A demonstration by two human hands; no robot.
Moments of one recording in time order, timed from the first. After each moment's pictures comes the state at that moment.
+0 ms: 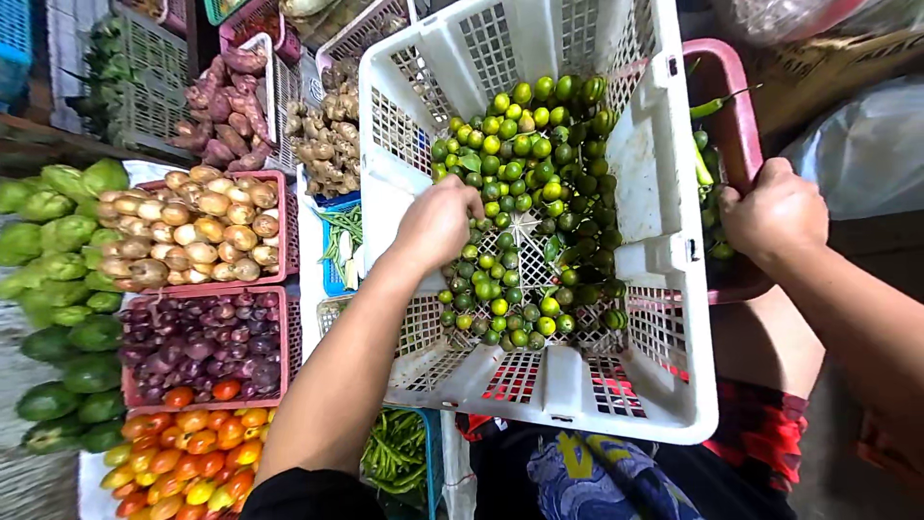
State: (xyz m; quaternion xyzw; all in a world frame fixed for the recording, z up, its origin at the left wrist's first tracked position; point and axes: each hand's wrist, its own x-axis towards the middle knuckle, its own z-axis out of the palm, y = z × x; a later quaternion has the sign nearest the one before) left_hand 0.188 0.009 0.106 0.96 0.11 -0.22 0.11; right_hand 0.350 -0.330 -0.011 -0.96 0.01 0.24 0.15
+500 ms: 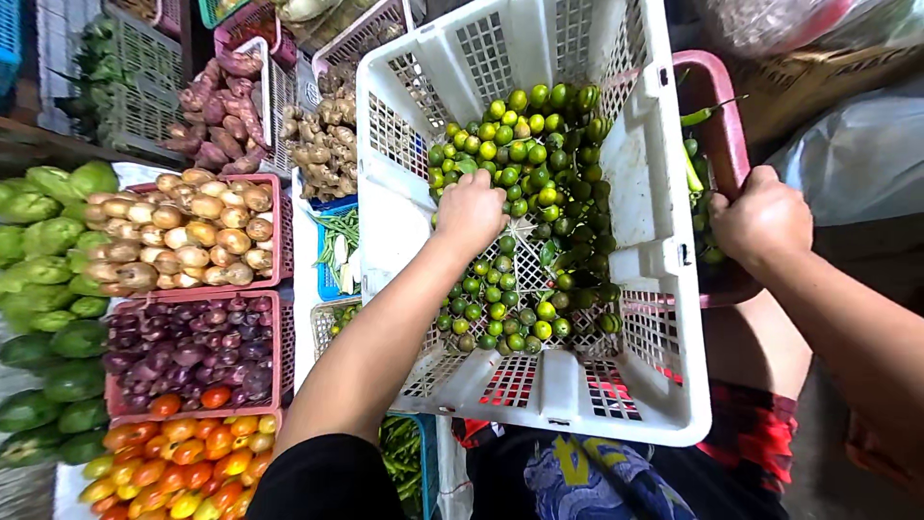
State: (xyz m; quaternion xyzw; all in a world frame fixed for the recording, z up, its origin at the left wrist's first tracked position) left_hand 0.222 -0.013 0.054 0.97 0.08 -0.21 -0.02; right_hand 0.349 -0.331 -0.013 -0.96 0.01 0.24 0.15
